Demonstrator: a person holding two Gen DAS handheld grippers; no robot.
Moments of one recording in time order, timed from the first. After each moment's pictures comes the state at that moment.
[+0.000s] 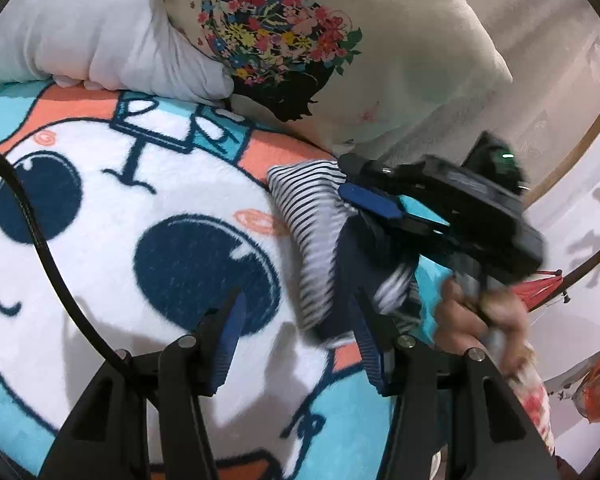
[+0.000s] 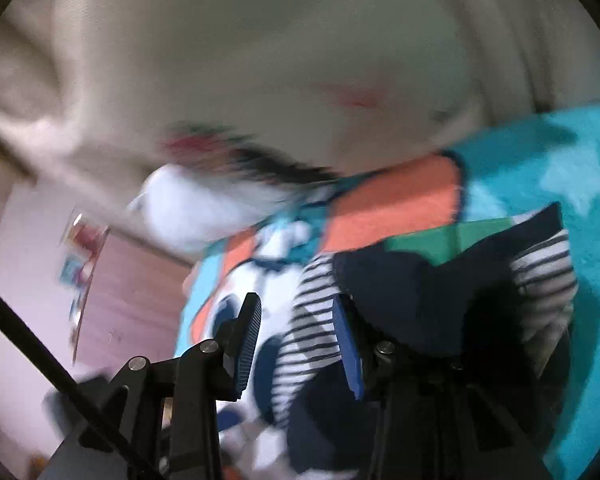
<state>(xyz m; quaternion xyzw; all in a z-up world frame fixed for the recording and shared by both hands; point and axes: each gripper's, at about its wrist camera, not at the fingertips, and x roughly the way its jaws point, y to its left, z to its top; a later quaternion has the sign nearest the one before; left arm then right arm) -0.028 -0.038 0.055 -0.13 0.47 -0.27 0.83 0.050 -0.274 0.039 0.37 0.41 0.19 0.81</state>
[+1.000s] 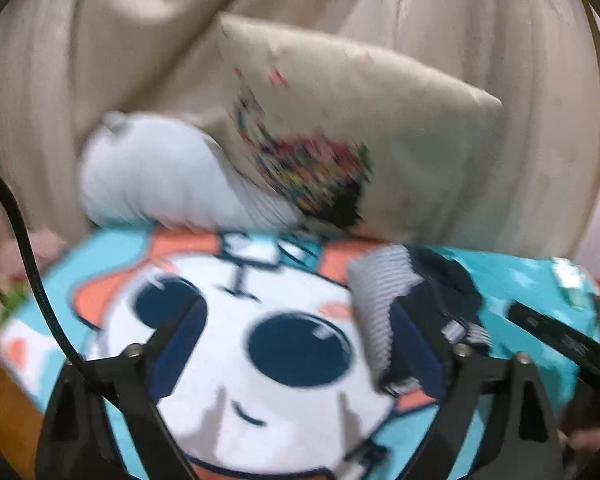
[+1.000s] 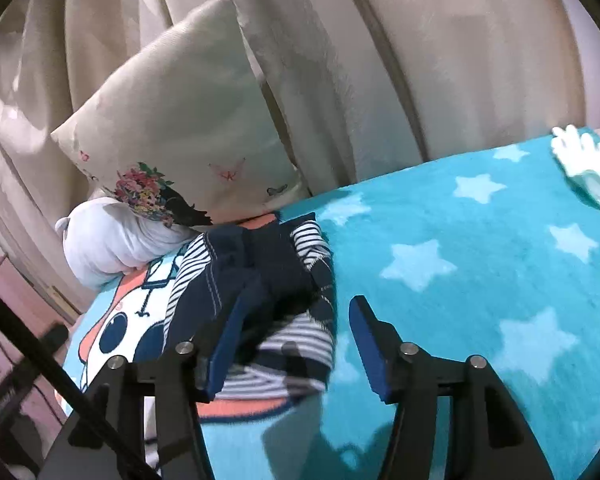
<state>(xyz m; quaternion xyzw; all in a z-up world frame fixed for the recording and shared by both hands) -0.101 -0.053 0.111 0.02 0.25 -0.07 0.97 -0.130 -0.305 0.075 0.24 0.30 -0.03 0.92</state>
